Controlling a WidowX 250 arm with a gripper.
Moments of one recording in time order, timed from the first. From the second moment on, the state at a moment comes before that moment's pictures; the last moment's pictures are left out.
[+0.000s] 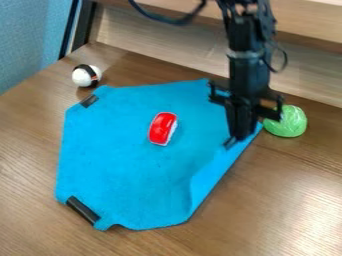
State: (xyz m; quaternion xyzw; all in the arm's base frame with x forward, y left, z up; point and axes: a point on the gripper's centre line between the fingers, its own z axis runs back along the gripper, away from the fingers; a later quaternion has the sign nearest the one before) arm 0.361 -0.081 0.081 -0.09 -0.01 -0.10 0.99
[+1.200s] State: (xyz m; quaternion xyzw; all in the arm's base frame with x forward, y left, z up) arm 0.374 0.078 0.104 -0.10 -0.02 0.02 0.99
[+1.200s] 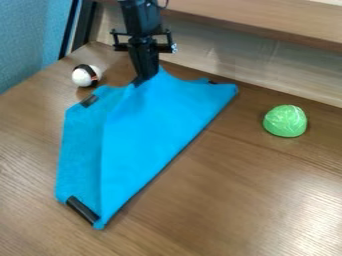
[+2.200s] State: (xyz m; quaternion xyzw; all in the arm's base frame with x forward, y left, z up) arm 0.335 0.138 0.054 -0.08 0.04 0.09 0.99
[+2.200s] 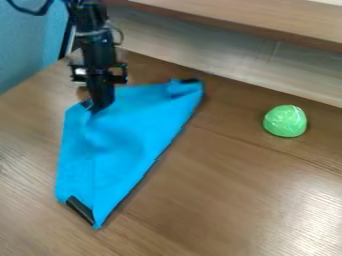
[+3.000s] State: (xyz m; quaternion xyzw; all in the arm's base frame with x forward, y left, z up) arm 0.341 0.120 0.050 -0.08 0.02 0.04 1.00
